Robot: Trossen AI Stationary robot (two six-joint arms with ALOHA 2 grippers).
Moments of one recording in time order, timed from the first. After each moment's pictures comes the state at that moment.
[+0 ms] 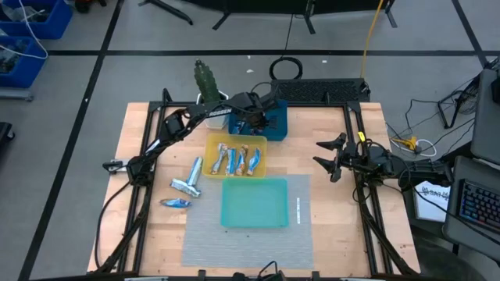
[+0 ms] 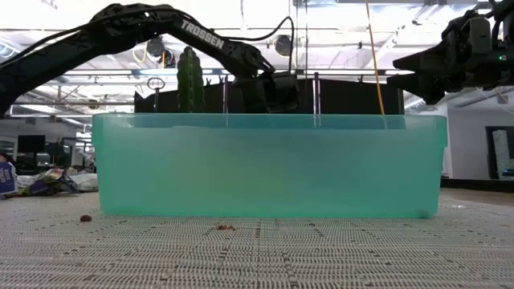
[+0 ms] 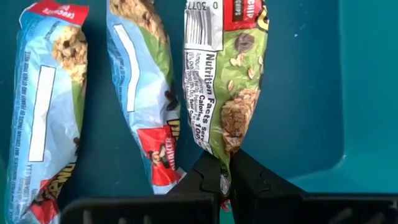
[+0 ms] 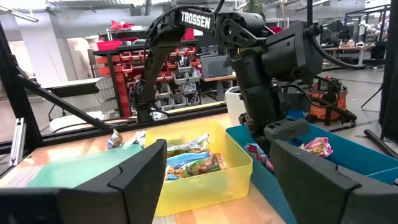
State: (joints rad) left arm 0.44 2.40 2.11 -0.96 -0.03 -0.95; right arm -0.04 0.01 0.01 0.07 0.23 0.09
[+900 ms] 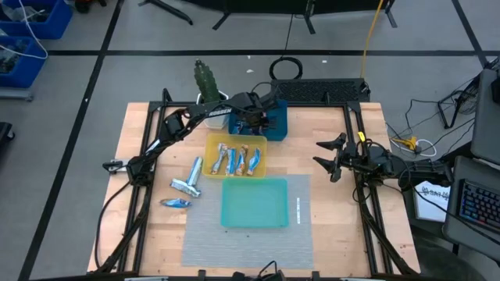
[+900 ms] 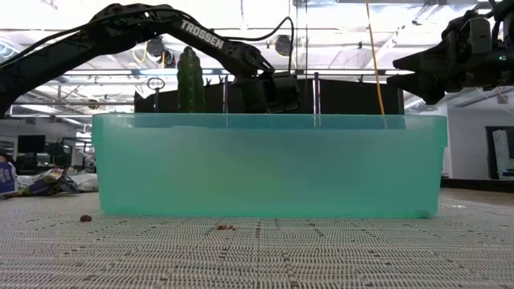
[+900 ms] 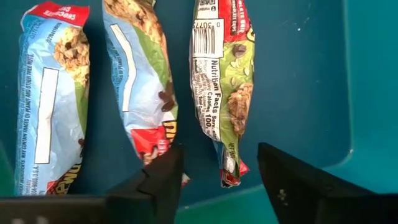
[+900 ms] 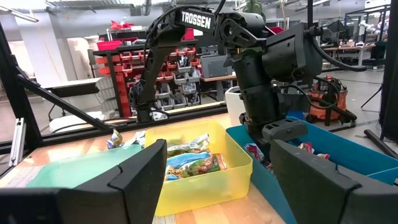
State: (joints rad) left arm 0.44 2.40 2.11 -0.97 -0.03 -0.92; right arm -0.04 0.01 0.02 0.07 0.23 0.09
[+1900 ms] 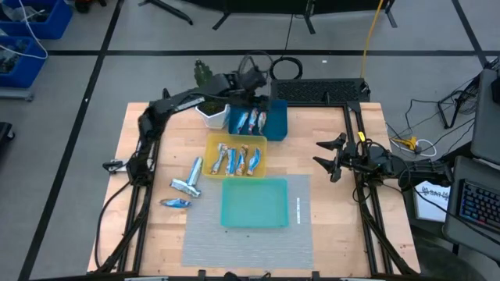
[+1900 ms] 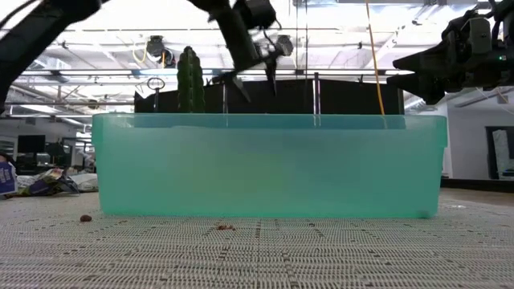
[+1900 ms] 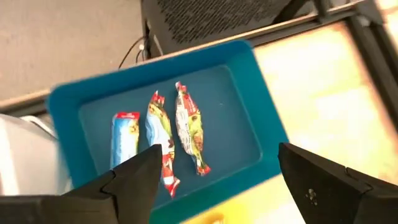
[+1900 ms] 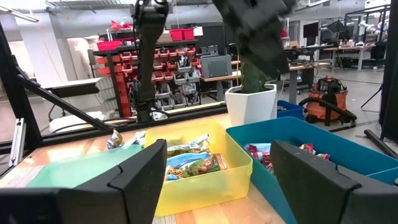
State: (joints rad) left arm 0.44 2.09 2.12 -1.00 -0.16 -0.75; right arm -0.04 0.01 0.02 0.07 0.23 0.09
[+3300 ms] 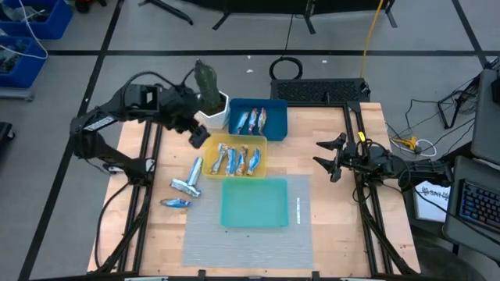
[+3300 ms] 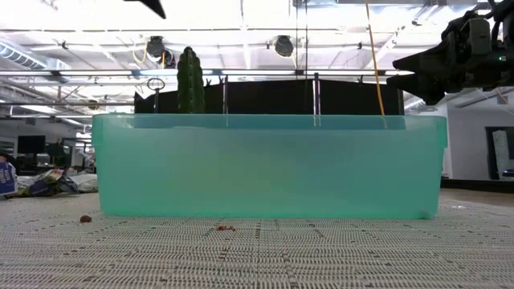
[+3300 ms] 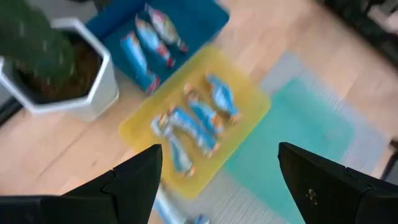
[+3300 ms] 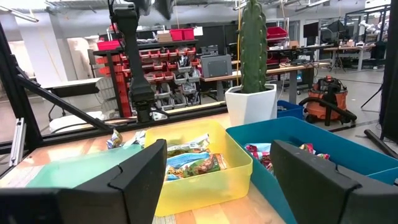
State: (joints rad) left arm 0.19 1.42 1.88 -1.42 -0.08 -0.53; right arm -0.04 0.01 0.02 0.07 0.23 0.09
